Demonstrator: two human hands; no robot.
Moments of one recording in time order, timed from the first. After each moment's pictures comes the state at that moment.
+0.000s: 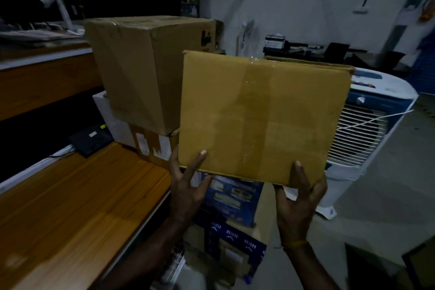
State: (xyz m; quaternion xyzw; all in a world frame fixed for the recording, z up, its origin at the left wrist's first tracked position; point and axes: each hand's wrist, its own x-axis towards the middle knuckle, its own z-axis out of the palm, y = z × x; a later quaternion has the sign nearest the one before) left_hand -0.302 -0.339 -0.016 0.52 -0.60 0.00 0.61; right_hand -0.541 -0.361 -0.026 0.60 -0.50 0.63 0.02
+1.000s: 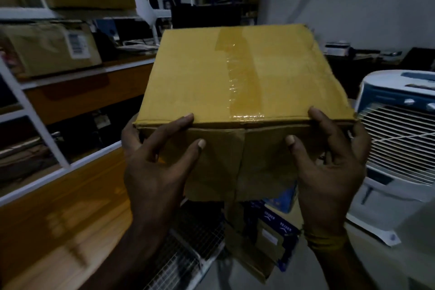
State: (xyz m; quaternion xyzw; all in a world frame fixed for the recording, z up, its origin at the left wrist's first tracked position) left_hand -0.320 -0.069 0.144 0.59 -0.47 0.06 0.65; right_hand -0.516 -0.185 0.120 0.61 -0.33 0.70 -0.16
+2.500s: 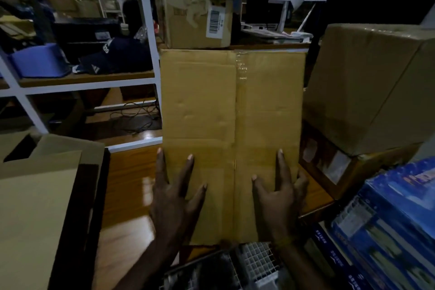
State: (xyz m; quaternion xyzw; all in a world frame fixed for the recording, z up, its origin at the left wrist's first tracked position) left_hand -0.088 -0.036 -0.006 0.86 -0.24 0.20 0.40; right_hand -0.185 -0.227 -0.007 0.78 -0.37 0.42 -0.29
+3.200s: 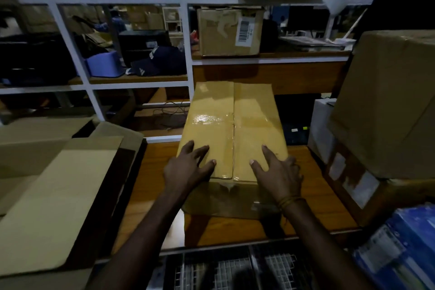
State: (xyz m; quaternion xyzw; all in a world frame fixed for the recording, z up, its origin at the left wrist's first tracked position) left_hand -0.062 -0.069 0.046 0.97 -0.15 0.04 0.17; right_hand -0.146 -0.289 0.035 0.93 -0.29 0.10 -0.18
